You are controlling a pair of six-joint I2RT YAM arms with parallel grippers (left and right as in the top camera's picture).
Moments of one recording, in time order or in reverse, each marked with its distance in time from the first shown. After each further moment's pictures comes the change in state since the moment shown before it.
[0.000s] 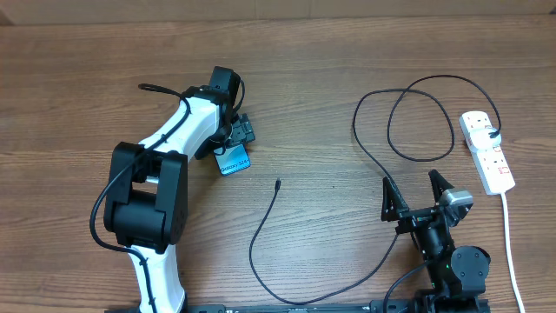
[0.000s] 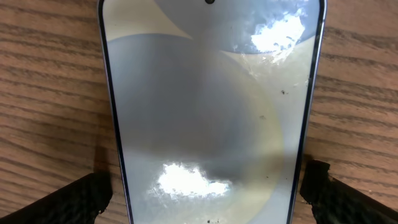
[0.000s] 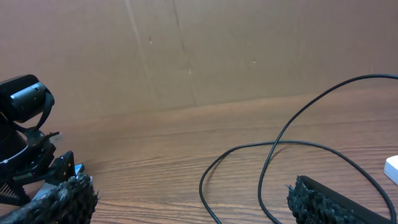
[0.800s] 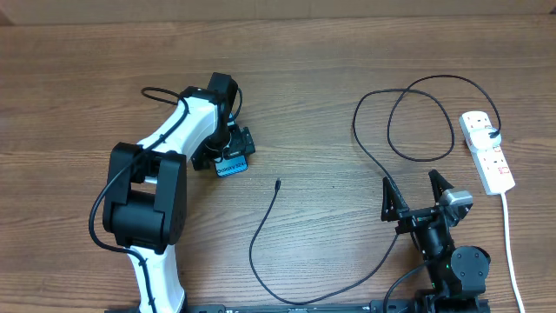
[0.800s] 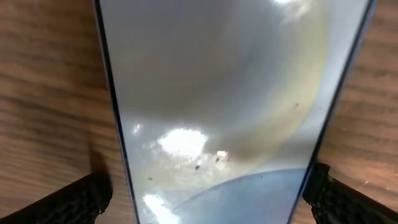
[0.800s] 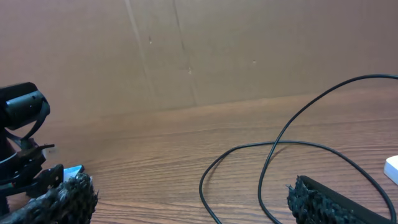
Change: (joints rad) left arm 0.006 -0.004 -0.004 -0.134 0.090 0.042; right arm 0.000 0.000 0.000 0.000 0.000 0.000
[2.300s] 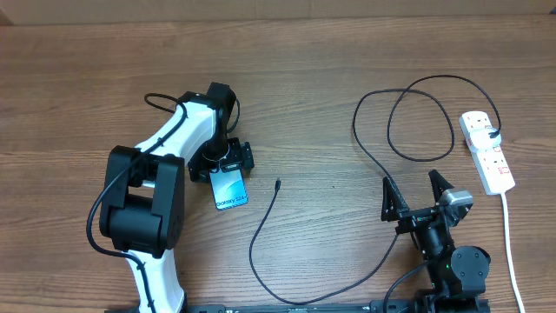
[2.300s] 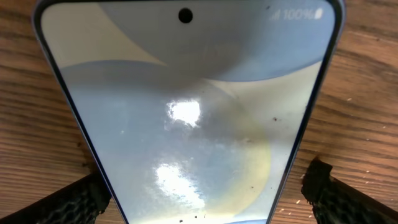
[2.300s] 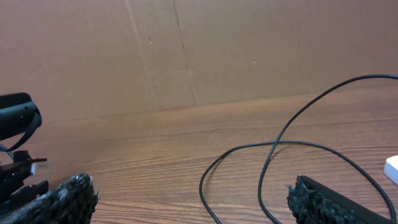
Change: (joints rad) left arm 0.002 -0.025 -0.056 -0.100 0.073 0.096; right arm 0.000 0.000 0.000 0.000 0.000 0.000
